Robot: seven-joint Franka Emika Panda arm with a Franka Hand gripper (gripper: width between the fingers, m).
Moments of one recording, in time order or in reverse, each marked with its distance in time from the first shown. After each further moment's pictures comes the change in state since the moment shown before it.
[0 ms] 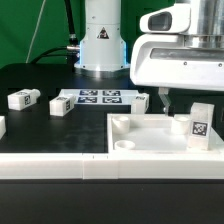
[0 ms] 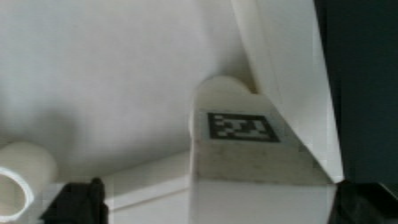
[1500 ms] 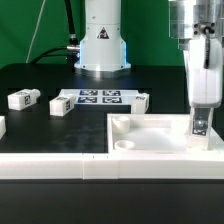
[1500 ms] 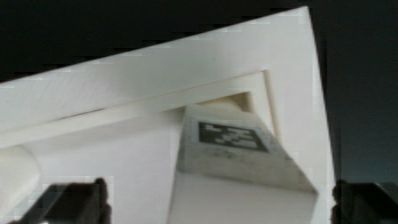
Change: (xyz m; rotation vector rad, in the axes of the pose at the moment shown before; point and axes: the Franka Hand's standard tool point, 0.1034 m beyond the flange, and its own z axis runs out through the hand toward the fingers) arm -0.006 -0.003 0.003 0.040 -0.066 1.350
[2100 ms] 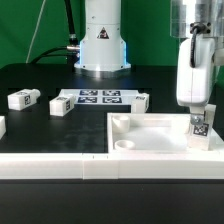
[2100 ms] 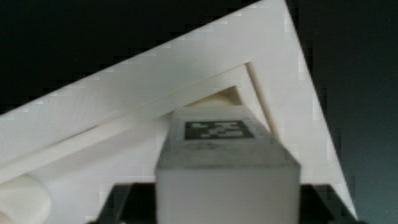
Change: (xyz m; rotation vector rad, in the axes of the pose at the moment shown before) arm 0.002 -0.002 0.000 0.010 0.000 0.297
